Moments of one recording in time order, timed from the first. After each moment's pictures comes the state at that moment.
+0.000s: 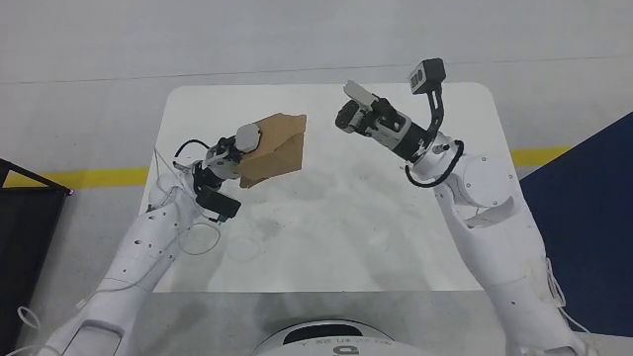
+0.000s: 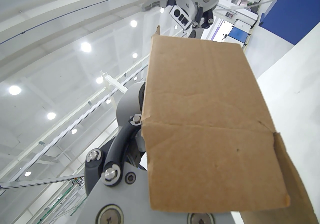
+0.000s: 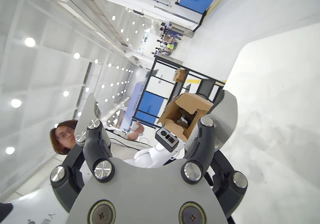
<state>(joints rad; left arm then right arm) 1.18 -1.12 -1.13 -1.21 1.94 0.24 1.30 -1.33 -1.23 1.29 -1.90 0.34 0.06 0.60</state>
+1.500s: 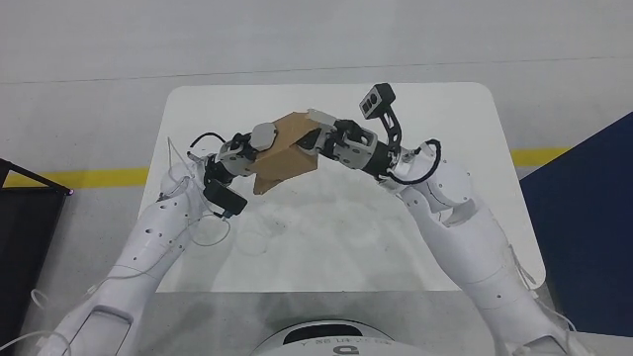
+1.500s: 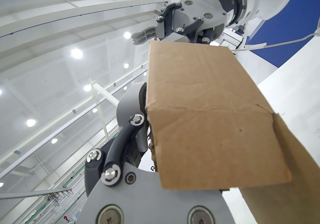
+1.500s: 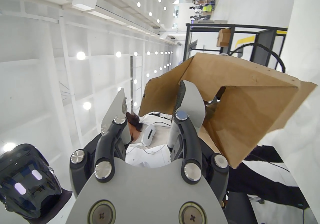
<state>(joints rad) 1.10 -1.15 -1.06 -1.16 1.93 0.15 1.35 -1.29 -1.25 1.14 -1.79 0.60 0.07 0.67</state>
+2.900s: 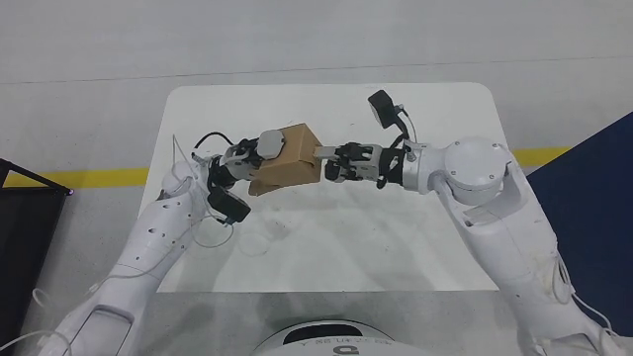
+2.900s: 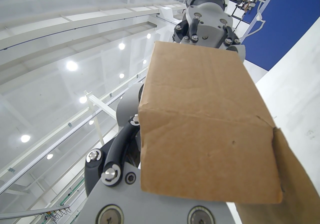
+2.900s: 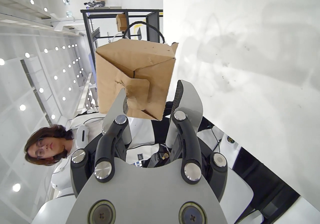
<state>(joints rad) 1.10 -1.15 -1.06 -1.18 2.00 0.16 1.39 -1.22 -1.15 1.20 -1.99 0.12 0.65 0.92</state>
